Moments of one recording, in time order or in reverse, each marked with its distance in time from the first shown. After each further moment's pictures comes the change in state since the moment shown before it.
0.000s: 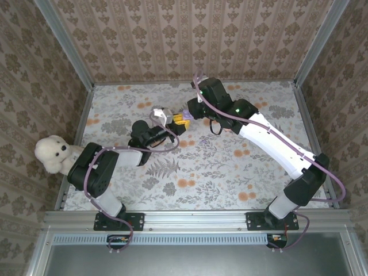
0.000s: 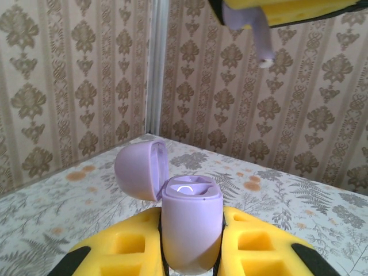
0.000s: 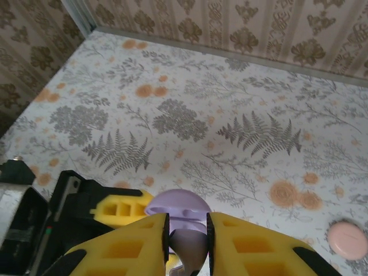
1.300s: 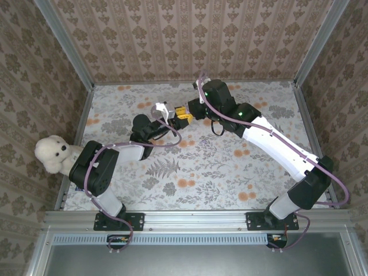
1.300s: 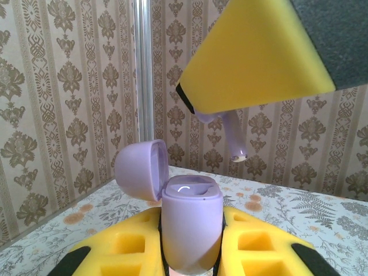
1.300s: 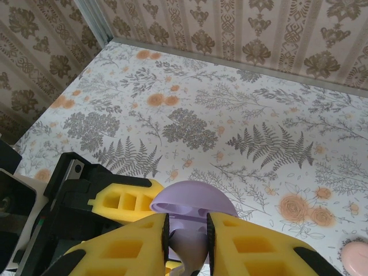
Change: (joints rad) left arm -0.007 0.018 0.101 0.000 0.044 0.030; right arm -0.025 -0.039 -0.098 0.112 -0.060 -0.029
